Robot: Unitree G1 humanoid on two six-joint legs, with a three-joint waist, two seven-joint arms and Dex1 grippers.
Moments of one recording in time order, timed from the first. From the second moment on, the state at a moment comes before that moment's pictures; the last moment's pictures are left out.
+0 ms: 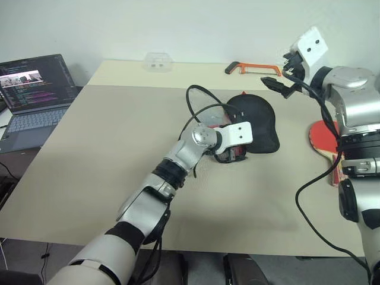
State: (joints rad) left arm -1.01 0.17 -0.42 0.55 0.27 0.14 -0.94; right arm -1.11 -0.67 0.01 0.41 0.00 0.55 0.76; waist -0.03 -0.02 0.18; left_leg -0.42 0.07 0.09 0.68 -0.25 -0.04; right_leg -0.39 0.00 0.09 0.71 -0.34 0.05
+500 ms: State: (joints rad) left arm -0.80 0.63 -0.13 -0.01 -0.24 0.37 -1.38; right arm -0.69 -0.85 -0.29 0.11 0.07 1.32 0.53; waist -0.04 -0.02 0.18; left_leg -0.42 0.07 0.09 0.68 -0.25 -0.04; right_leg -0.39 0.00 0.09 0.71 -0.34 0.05
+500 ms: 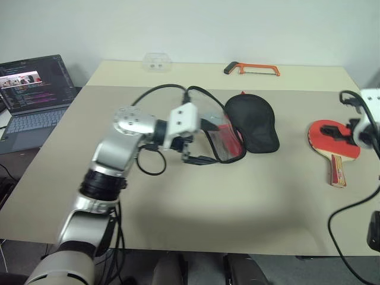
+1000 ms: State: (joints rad) left arm -0.68 0.67 -0.03 0.06 -0.30 0.45 -1.15; right arm -0.58 -0.85 -0.33 0.20 0.14 1.32 0.52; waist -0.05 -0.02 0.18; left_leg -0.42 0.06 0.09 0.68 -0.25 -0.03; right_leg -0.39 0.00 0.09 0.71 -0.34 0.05
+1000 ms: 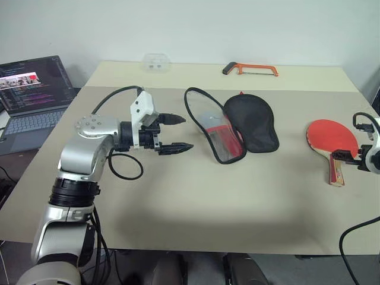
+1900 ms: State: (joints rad) left arm -0.64 0.68 -0.01 -0.02 -0.31 0.48 -1.02; right arm -0.57 -0.58 -0.37 0.13 0.16 1.24 0.20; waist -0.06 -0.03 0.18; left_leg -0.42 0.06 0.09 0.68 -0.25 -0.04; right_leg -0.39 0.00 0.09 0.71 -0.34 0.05
